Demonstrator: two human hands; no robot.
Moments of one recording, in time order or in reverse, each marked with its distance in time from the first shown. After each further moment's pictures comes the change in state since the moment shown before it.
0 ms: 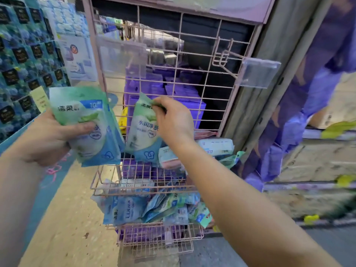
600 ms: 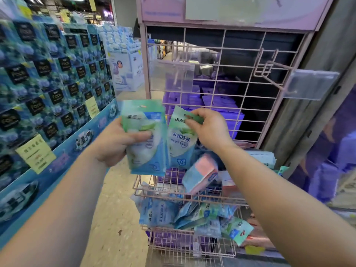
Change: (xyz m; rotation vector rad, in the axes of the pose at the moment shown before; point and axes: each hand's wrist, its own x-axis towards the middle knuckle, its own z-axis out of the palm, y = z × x) left_hand -0.009 0.016 0.020 -0.020 -0.076 -0.155; right_hand 0.023 0.022 0.013 0.161 -0.144 0.008
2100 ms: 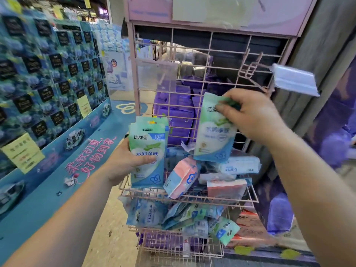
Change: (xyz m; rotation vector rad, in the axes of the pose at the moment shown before) left_hand 0.001 -0.065 0.021 0.152 0.054 -0.070; right_hand -0.016 -0.026 -0.122 -0.359 -0.013 -0.202
